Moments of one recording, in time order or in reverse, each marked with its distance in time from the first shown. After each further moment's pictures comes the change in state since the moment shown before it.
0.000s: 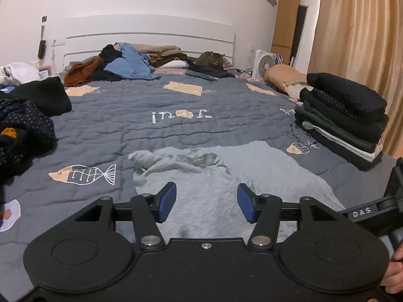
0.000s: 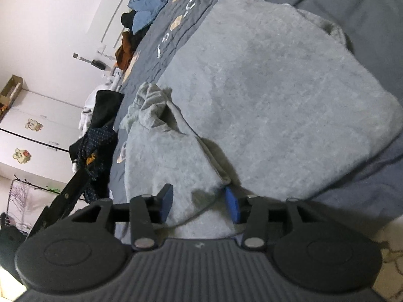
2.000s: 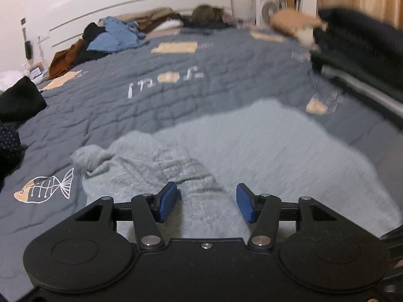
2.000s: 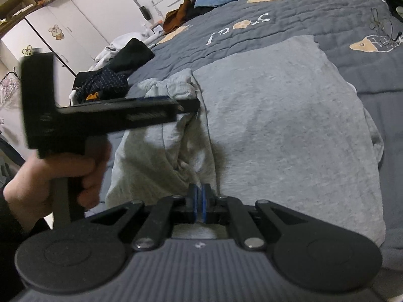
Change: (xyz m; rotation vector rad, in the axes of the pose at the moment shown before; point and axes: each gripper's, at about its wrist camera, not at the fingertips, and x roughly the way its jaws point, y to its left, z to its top) left arm 0.135 -0.065 0.007 0.167 0.258 0.120; right arm -0.006 0.035 0.014 -0.544 0.067 -0.086
